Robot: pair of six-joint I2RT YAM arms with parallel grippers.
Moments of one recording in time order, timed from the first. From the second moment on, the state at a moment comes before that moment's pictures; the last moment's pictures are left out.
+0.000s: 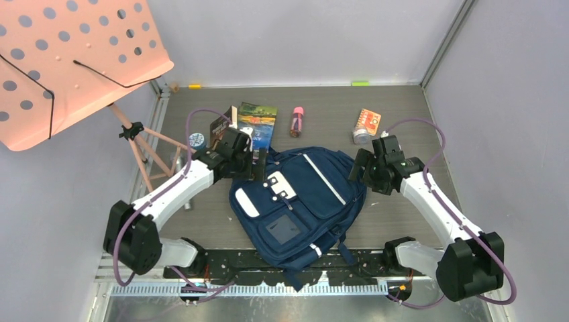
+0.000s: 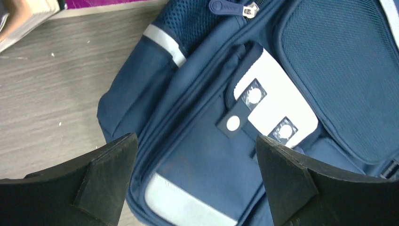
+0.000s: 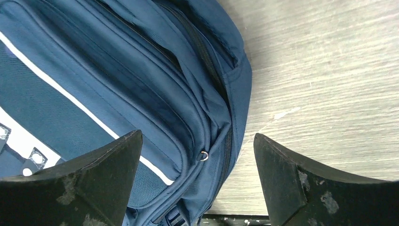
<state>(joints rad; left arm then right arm) -0.53 1.30 0.99 -0.64 0.01 -0.39 0.25 1.12 0.83 -0.74 0.03 0.60</state>
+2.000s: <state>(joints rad) -0.44 0.89 0.64 -0.68 0.13 -0.63 0.57 1.25 1.14 -0.43 -0.22 0.31</state>
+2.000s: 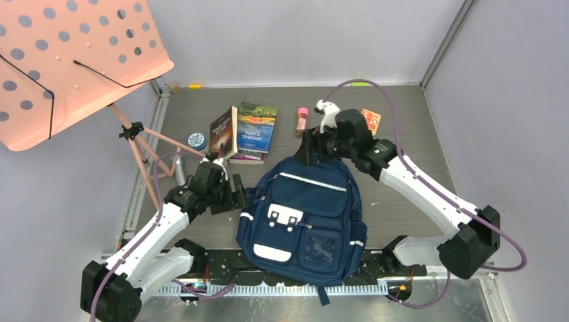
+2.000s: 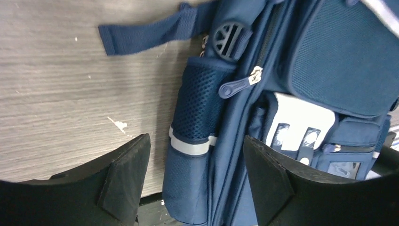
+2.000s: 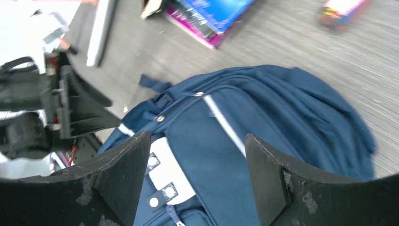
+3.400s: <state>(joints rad) -0.51 0.73 0.36 -0.52 0.36 -0.82 0.97 1.69 1.28 -0.36 -0.21 0.12</state>
